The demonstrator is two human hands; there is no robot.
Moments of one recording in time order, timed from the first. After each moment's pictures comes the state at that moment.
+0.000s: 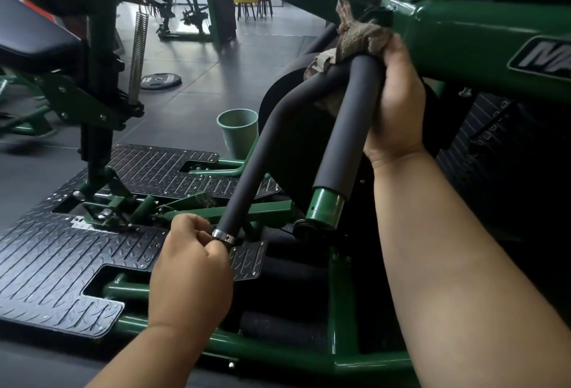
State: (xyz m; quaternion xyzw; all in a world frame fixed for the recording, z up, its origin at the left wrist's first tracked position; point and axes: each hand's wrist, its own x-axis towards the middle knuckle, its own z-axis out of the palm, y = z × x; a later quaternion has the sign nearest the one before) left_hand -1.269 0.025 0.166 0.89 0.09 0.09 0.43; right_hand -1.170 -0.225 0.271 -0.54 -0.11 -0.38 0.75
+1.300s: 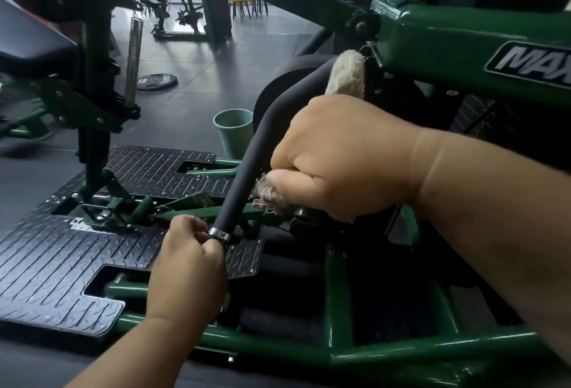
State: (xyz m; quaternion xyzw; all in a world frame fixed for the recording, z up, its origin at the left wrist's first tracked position) left_hand -1.265 0.030 0.161 0.90 0.08 0.08 0.43; right_hand -1.266 -0.184 0.327 -0.92 -0.34 -0.15 -0.13
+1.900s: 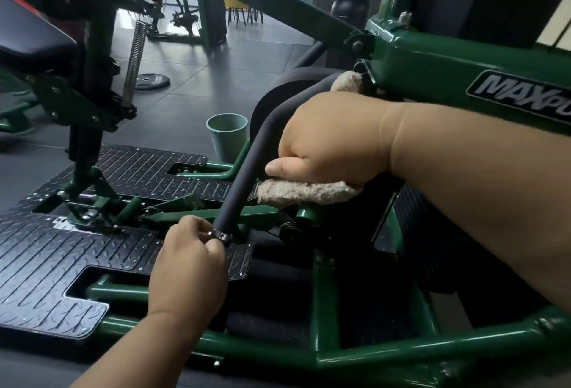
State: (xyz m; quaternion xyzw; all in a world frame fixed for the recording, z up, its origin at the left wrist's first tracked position) left_hand -1.266 0.033 0.160 0.91 0.05 0.08 0.41; right_hand -1.249 -0.172 0.355 -0.94 -0.28 -0.02 -0.21
